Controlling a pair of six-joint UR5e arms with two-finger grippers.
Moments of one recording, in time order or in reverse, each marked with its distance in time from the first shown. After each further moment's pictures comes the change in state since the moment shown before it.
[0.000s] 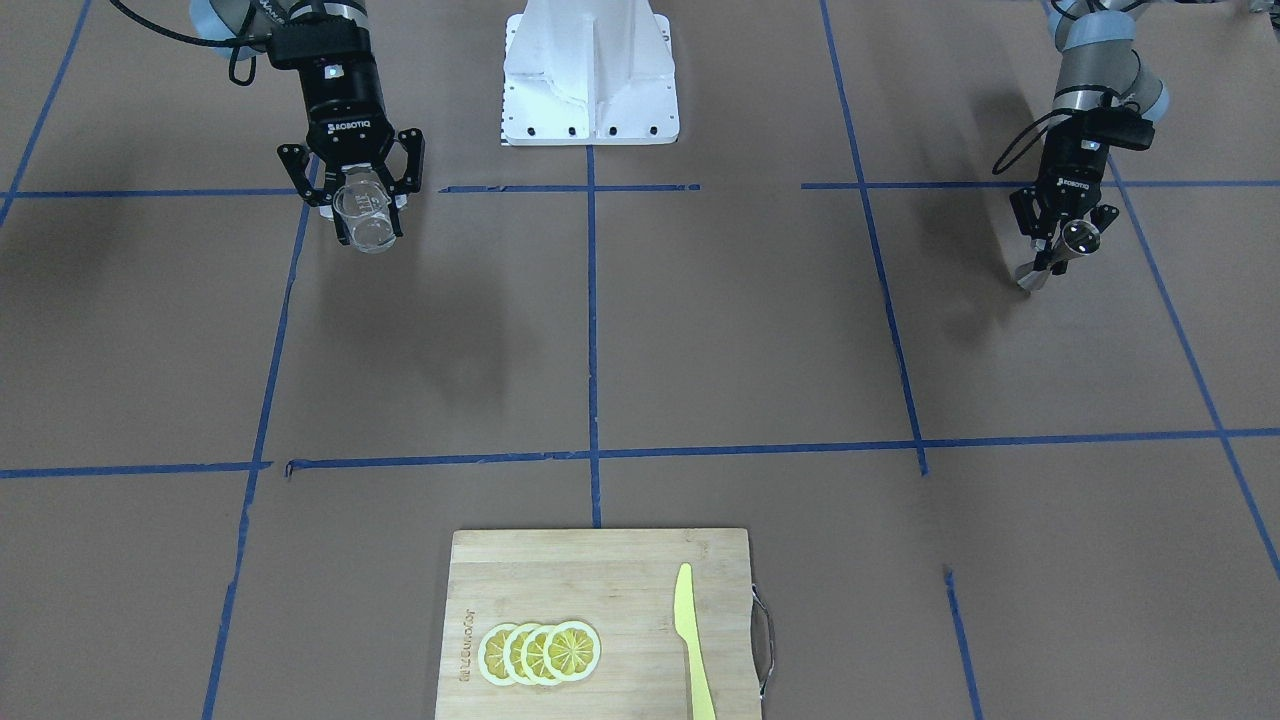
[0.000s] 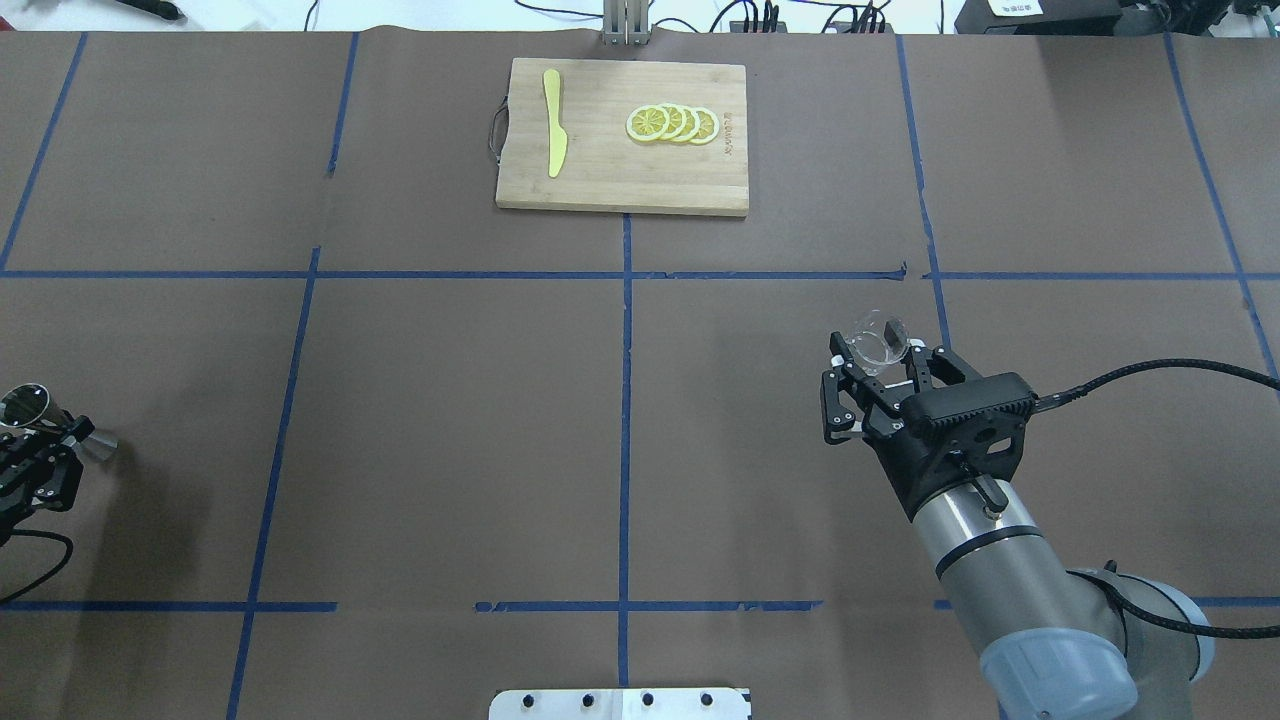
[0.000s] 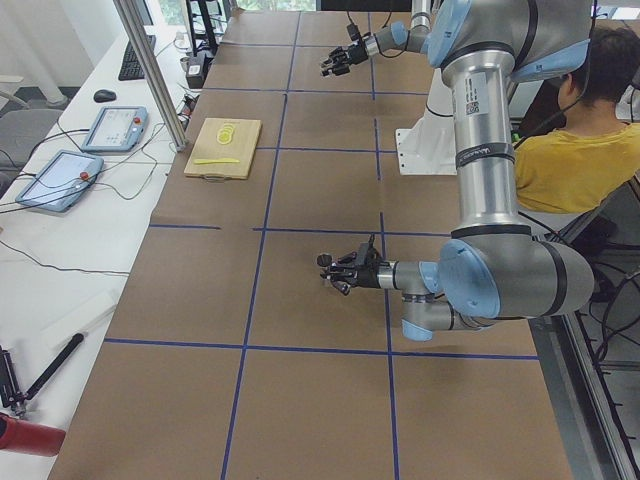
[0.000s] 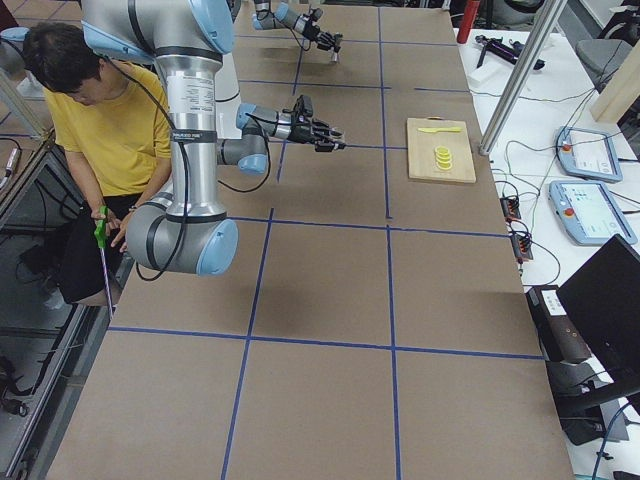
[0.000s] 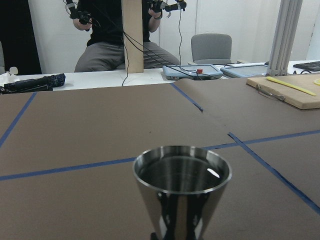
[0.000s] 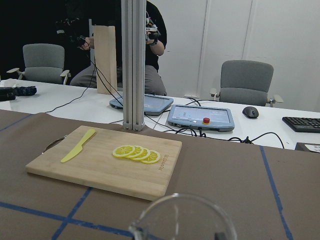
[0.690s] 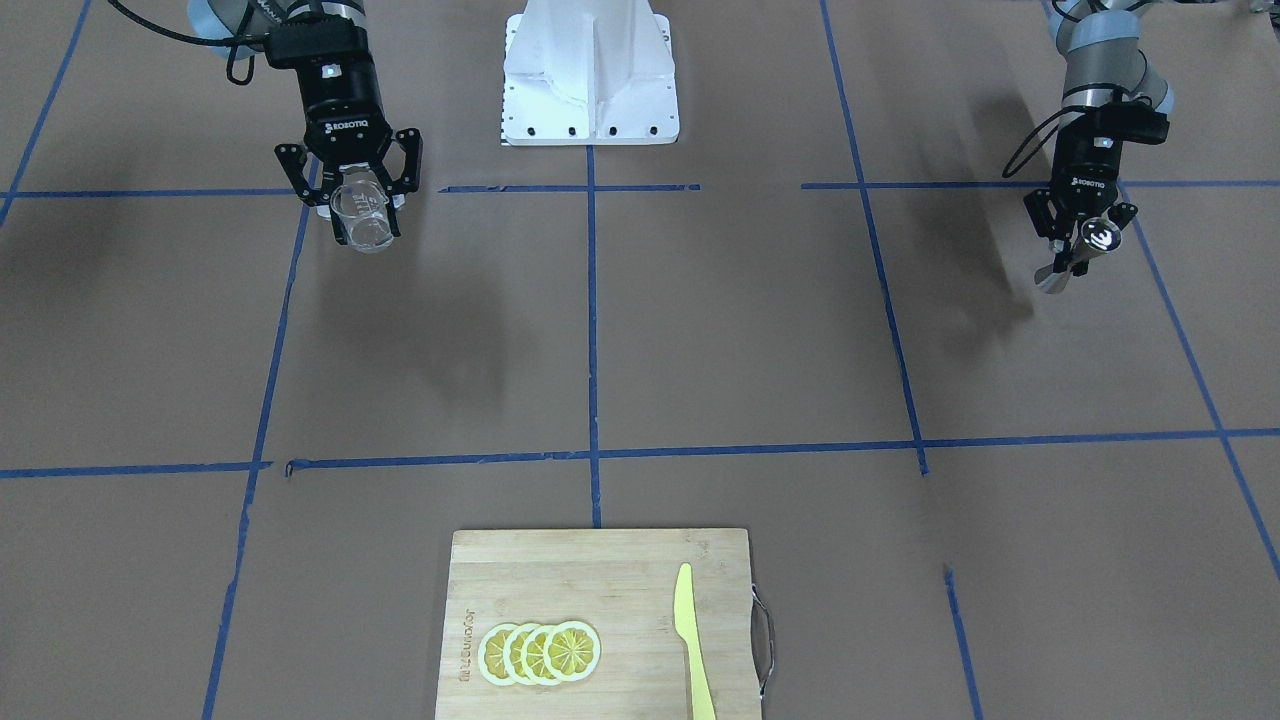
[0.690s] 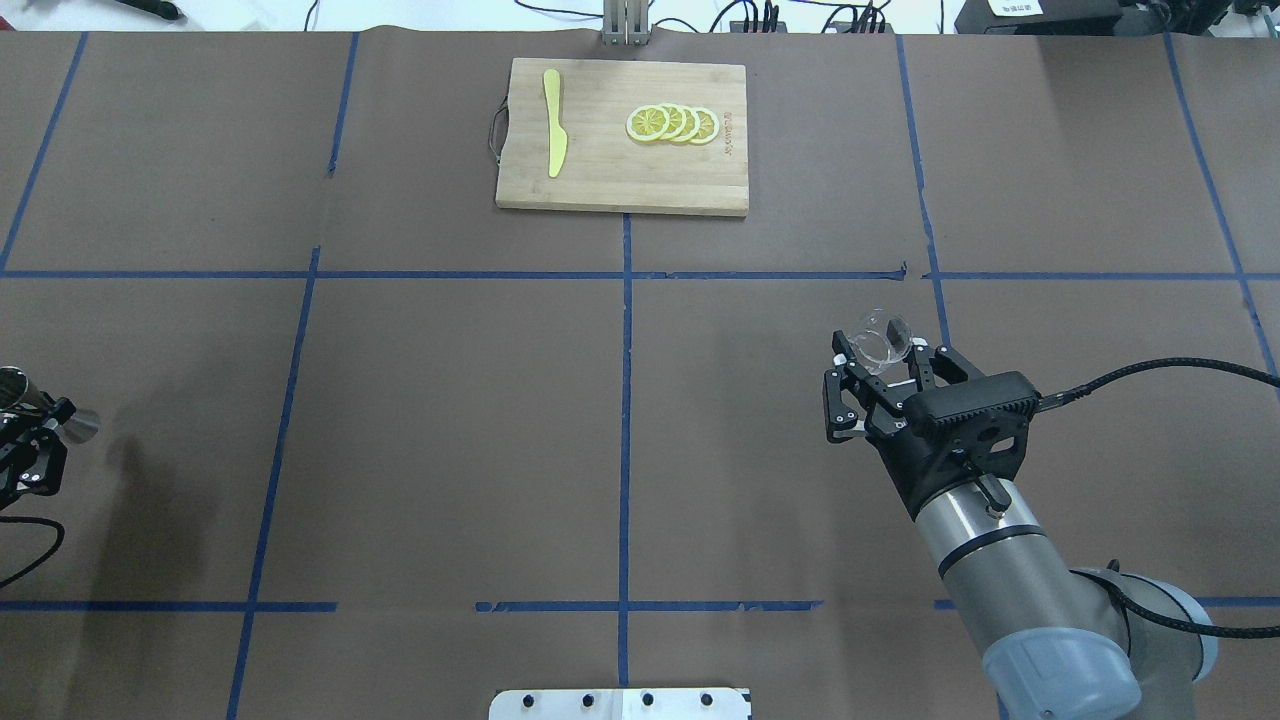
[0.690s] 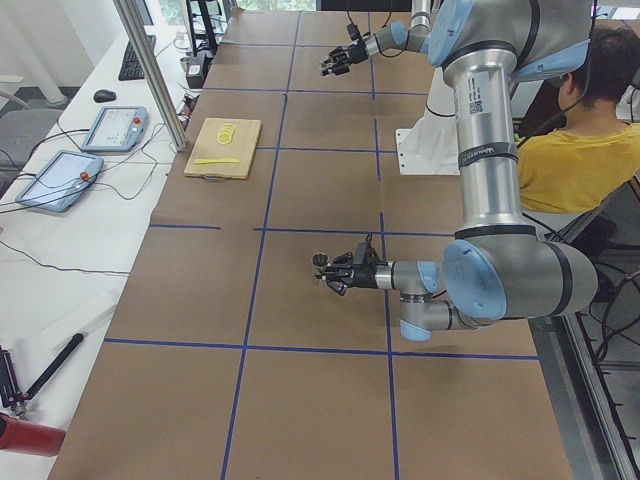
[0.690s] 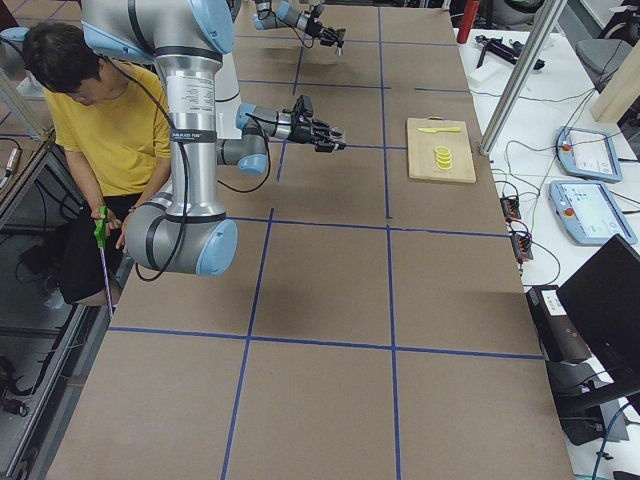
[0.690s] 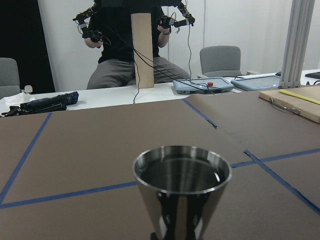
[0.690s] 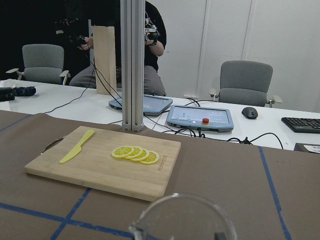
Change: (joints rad) left arm -0.027 0.003 -0.011 -0.015 0.032 0.051; right arm 0.002 -0.004 0.003 0.000 0.000 0.000
